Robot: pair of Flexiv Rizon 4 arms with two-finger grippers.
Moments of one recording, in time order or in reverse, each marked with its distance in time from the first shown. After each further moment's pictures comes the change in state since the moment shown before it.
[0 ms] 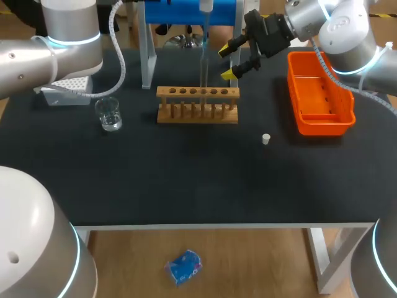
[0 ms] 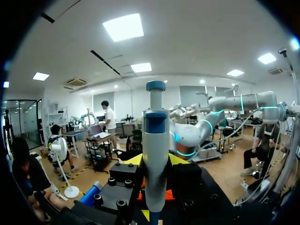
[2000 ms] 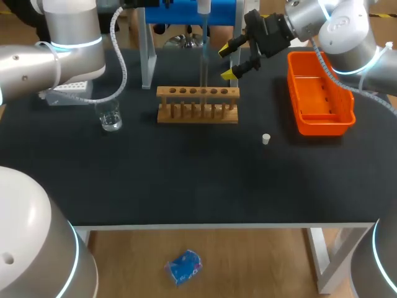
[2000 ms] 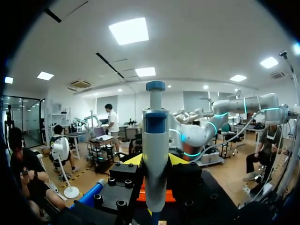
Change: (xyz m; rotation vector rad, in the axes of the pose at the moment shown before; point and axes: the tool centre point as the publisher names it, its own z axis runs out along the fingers) left arm -0.018 0.015 -0.007 0.052 -0.029 -0.021; right arm 0.000 0.000 0.000 0.000 0.000 0.000
